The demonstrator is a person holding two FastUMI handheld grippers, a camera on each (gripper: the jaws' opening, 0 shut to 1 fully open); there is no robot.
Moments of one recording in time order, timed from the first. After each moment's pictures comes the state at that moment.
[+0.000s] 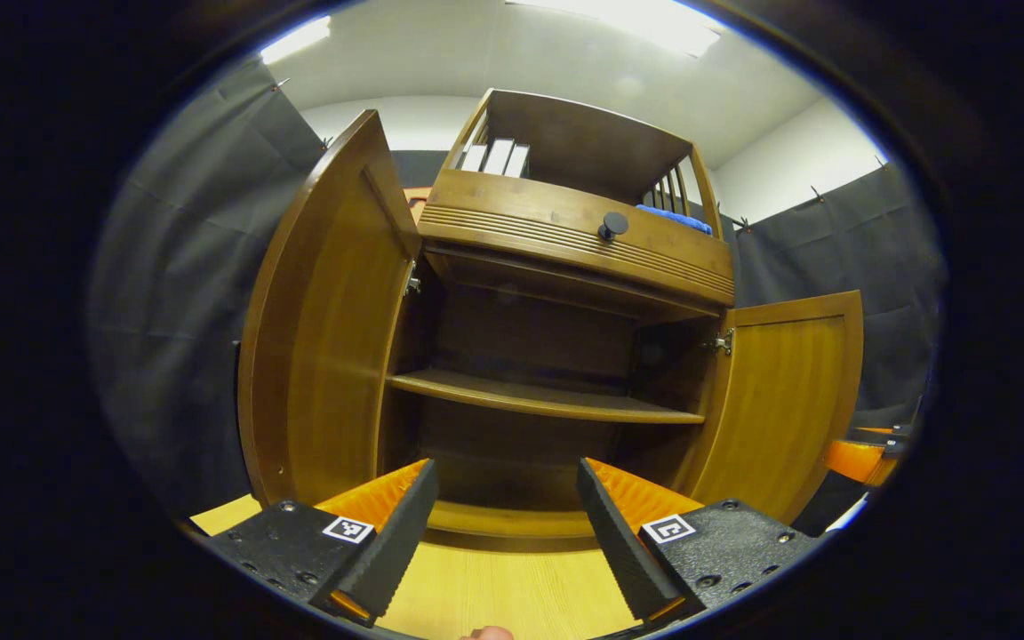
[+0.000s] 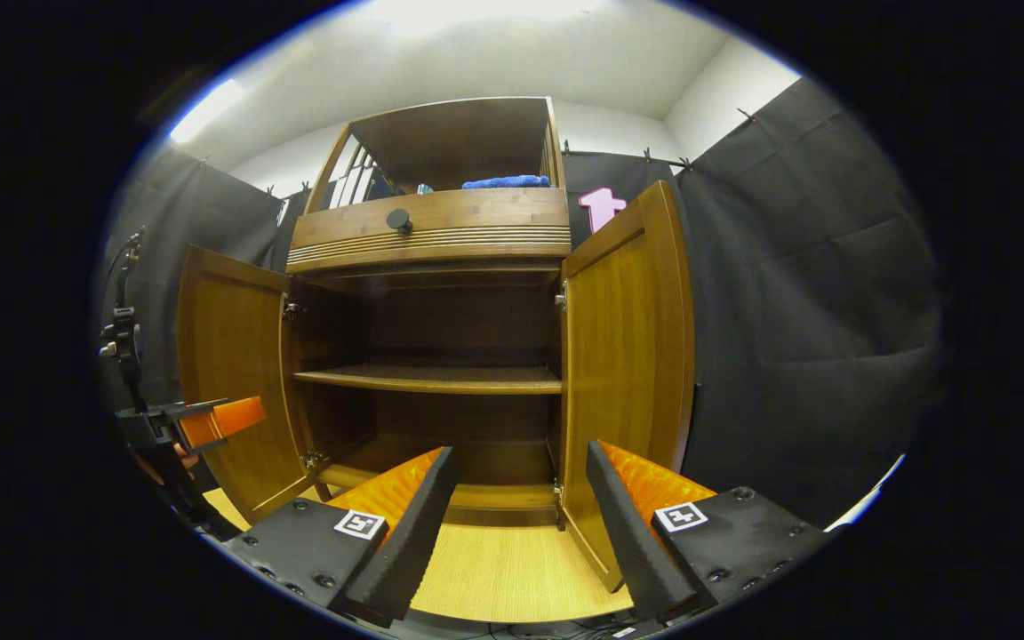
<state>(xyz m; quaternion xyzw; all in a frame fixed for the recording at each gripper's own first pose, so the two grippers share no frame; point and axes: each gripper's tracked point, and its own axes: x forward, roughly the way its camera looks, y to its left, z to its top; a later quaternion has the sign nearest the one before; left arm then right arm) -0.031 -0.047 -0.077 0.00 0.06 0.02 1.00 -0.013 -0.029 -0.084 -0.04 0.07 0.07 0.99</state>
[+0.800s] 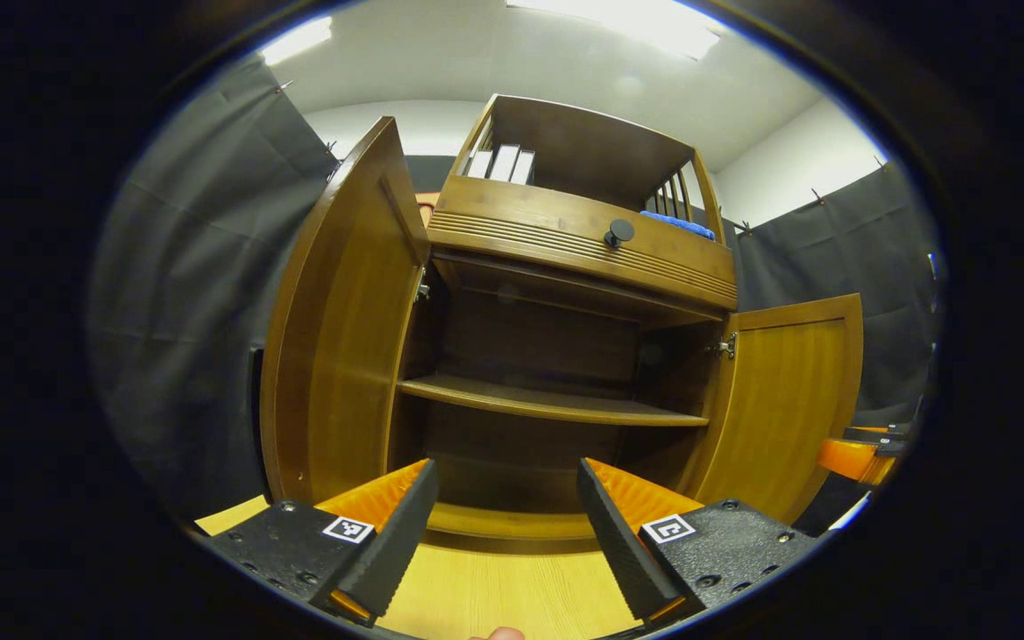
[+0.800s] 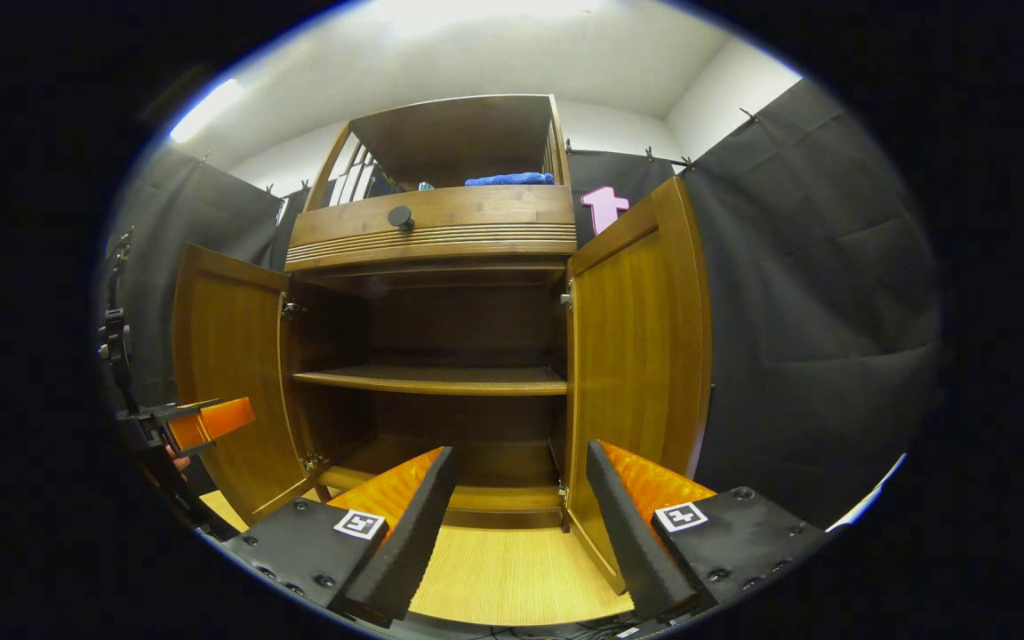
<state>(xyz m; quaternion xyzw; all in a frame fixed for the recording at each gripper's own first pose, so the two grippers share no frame) -0.035 -0.039 -0.069 0.00 0.05 0.02 1.00 -0.006 -0.022 -0.085 -0.03 0.07 0.07 0.99</state>
